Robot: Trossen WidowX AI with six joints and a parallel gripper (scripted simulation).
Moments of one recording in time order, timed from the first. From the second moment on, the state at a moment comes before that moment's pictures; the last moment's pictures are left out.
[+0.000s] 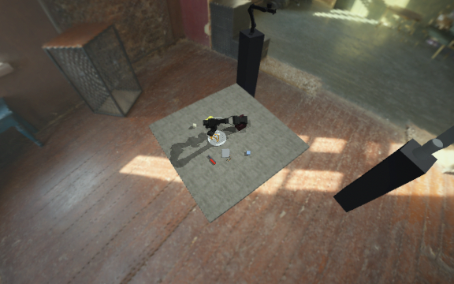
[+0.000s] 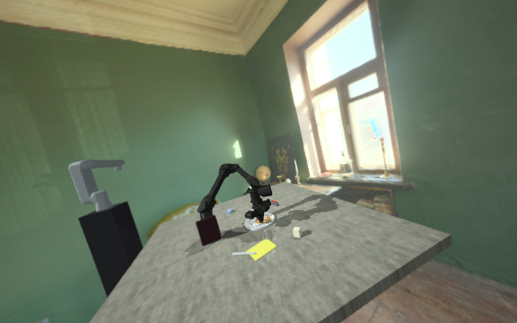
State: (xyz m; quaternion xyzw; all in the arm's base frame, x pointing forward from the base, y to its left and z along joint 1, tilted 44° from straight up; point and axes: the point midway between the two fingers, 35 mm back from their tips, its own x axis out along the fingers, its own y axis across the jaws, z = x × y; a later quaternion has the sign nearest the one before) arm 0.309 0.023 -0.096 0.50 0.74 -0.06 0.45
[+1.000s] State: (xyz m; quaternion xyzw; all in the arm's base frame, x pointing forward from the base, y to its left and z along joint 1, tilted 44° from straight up) arm 0.307 0.025 -0.101 0.50 0.74 -0.06 0.45
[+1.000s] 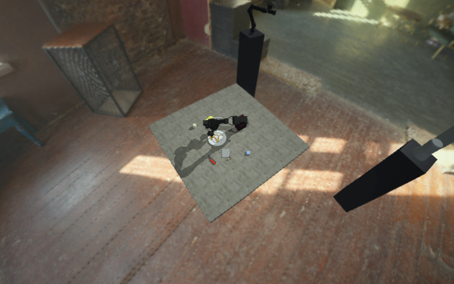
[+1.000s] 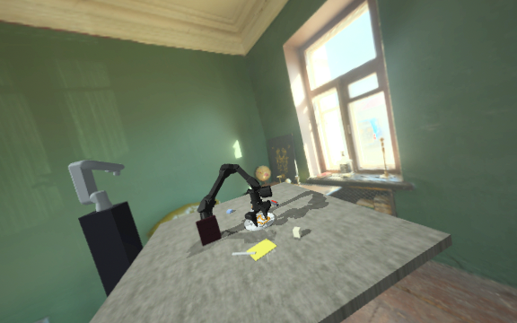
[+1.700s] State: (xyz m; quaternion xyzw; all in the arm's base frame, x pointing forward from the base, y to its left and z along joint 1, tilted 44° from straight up) arm 0.307 0.023 -0.099 0.50 0.74 -0.06 0.45
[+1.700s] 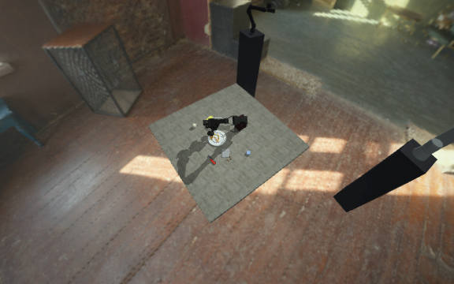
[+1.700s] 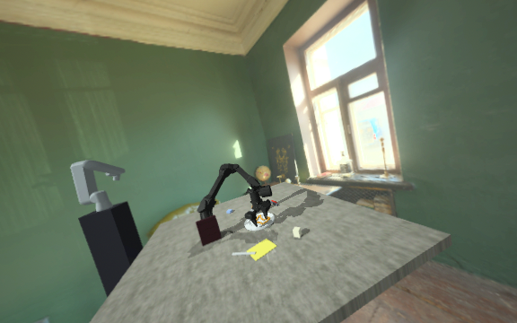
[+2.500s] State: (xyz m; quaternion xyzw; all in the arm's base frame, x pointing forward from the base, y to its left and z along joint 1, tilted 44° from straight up) arm 0.306 0.010 -0.072 0.51 0.74 -0.08 0.43
